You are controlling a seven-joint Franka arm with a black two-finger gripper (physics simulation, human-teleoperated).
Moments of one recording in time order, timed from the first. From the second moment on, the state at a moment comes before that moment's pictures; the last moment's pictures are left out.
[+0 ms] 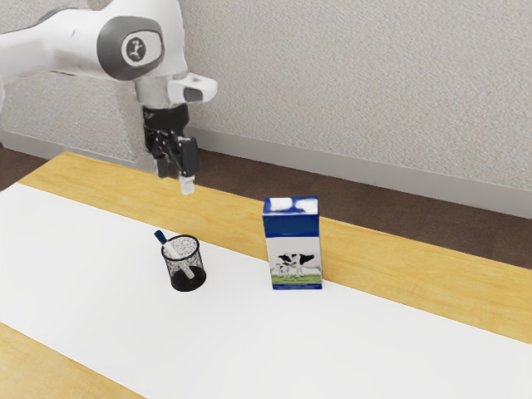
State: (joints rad) arm 0.01 0.06 -0.09 -1.66 -0.03 1.55 0.29
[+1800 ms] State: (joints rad) arm 0.24 0.56 -0.02 -1.47 -0.21 1.59 0.14
